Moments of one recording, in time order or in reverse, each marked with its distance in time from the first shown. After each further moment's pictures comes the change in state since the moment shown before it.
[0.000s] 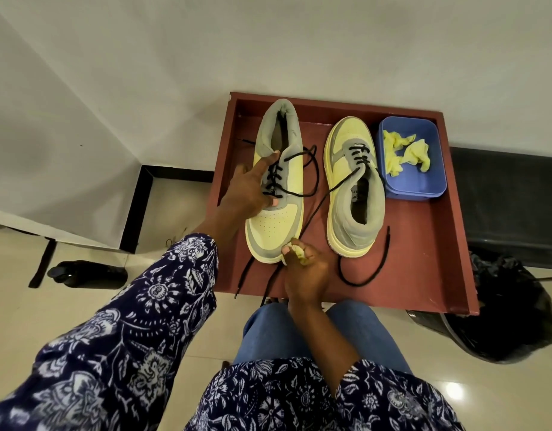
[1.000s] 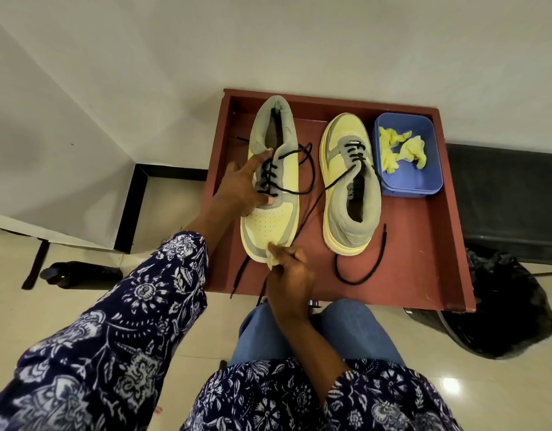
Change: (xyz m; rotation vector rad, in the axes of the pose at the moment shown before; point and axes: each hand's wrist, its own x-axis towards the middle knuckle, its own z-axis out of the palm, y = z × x) left_hand 0.005 -0.007 -0.002 -0.046 -0.017 -0.014; right_hand -0.024 -0.009 -0.002 -0.269 -0.134 -0.326
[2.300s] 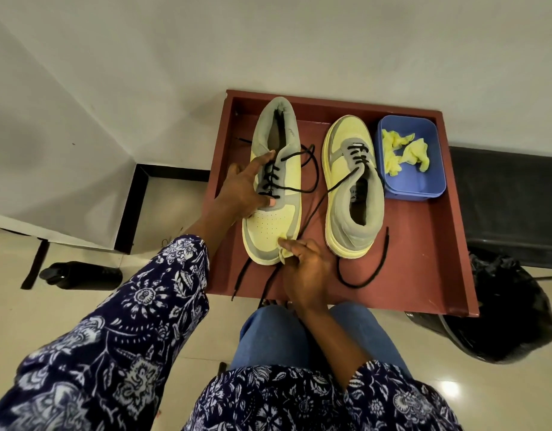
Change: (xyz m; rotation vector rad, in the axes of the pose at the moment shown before) left_hand 0.002 -0.005 0.001 -0.070 -0.018 0.006; right_hand 0.023 0.009 -0.017 -0.064 -0.048 -0.052
